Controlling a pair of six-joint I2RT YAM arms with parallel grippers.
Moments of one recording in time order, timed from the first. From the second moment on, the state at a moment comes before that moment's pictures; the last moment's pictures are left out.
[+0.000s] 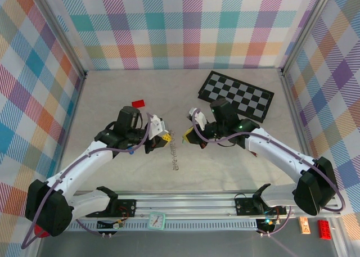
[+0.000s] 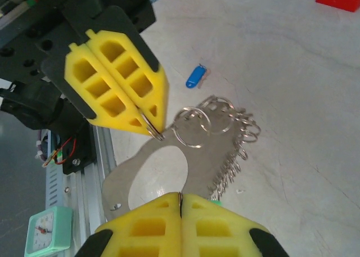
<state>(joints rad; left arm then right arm) -0.49 1.12 0.82 -0.41 0.73 0.52 0.69 1.29 0.99 -0.39 -0.66 -0.06</state>
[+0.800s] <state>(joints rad) -0.52 1.15 0.83 -0.42 0.71 0.49 0.77 1.36 1.02 -0.33 -0.64 -0.10</state>
